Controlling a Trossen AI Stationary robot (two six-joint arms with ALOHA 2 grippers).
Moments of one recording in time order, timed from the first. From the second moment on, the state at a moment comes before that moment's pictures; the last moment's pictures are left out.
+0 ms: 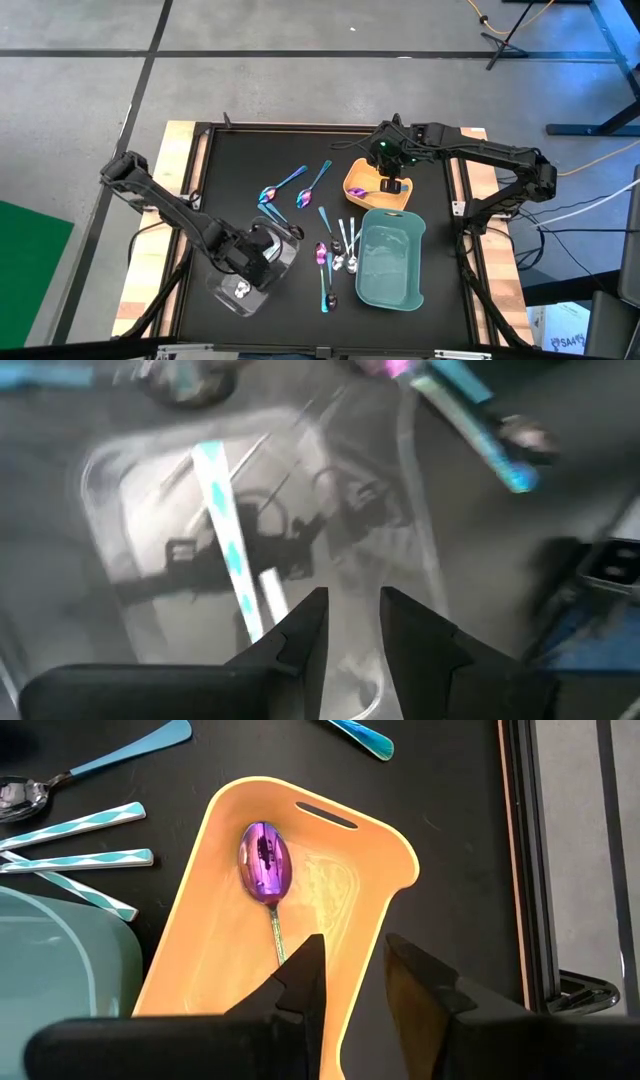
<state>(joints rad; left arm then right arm) -0.55 1.45 1.10 -0.81 -0.19 -1.27 -0.31 1.44 1.35 -1.04 0.09 -0.27</state>
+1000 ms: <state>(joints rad) -0.36 1.34 1.10 -0.79 -0.35 -0.64 -0.31 1.49 1.34 -0.64 -0.06 -0.48</state>
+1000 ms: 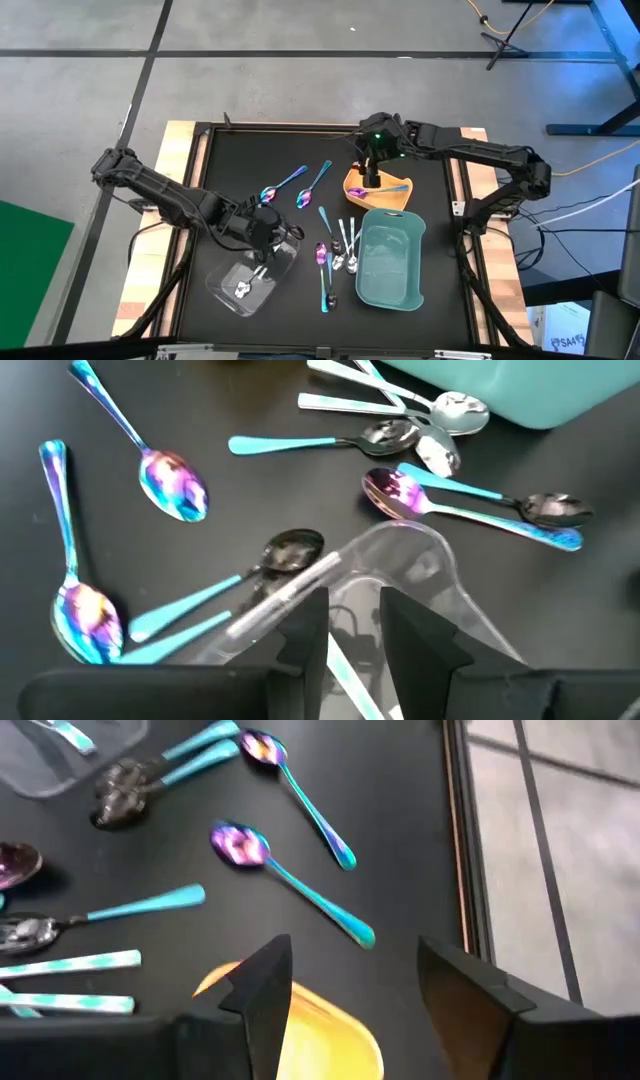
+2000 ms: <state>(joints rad) -0.21 1.34 1.10 -0.72 -0.25 -0.49 -0.31 1.98 1.59 -0.50 -0.24 -0.59</state>
